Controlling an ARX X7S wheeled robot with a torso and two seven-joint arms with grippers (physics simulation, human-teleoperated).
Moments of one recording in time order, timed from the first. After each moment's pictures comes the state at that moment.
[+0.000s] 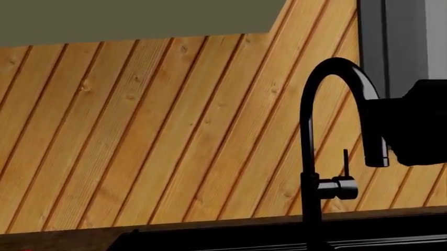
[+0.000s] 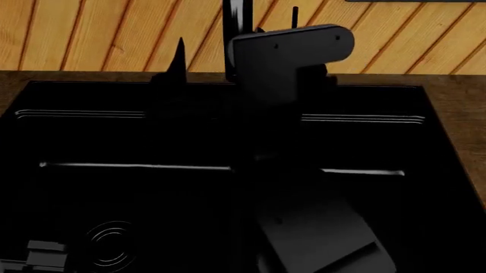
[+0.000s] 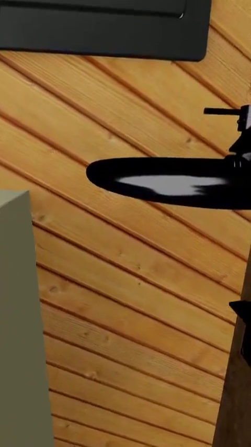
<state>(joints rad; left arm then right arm) -0.09 -0.40 0.19 0.82 -0.32 -0.47 -0.41 0.86 0.07 -0.30 -0.22 0.42 0.74 0.22</state>
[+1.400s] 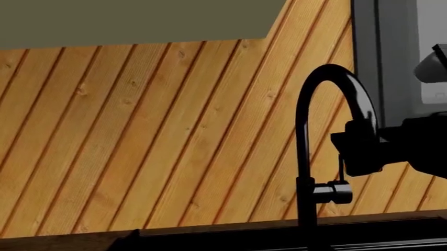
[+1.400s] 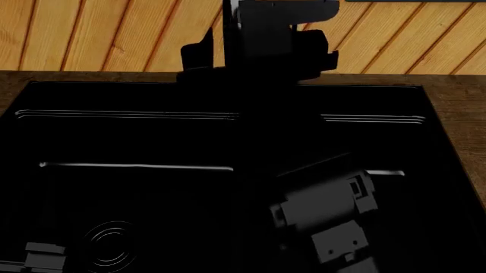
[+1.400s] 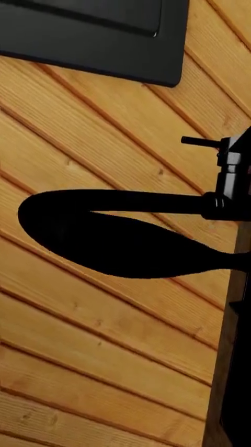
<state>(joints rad) -0.08 -0.42 0.20 0.82 -0.34 -0.45 -0.42 1.12 0.06 -0.41 0.39 0.43 0.54 0.21</state>
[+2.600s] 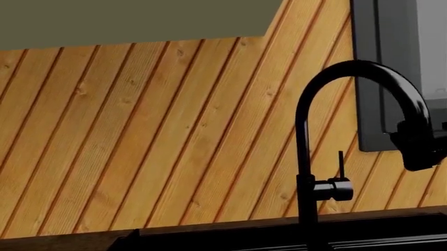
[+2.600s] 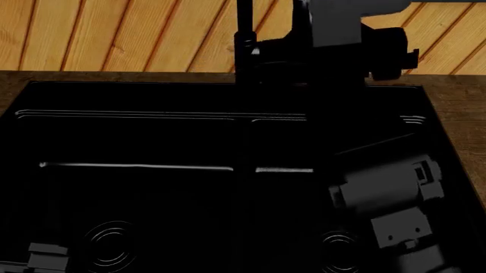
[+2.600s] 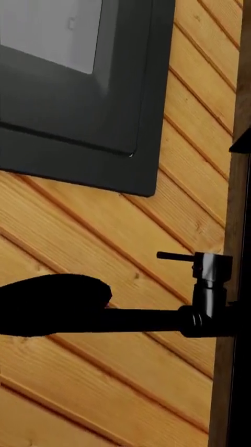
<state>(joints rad) -0.09 -0.44 0.22 0.82 -0.34 -0.45 -0.44 1.17 0.21 -0.42 0.40 0.43 0.66 0.30</state>
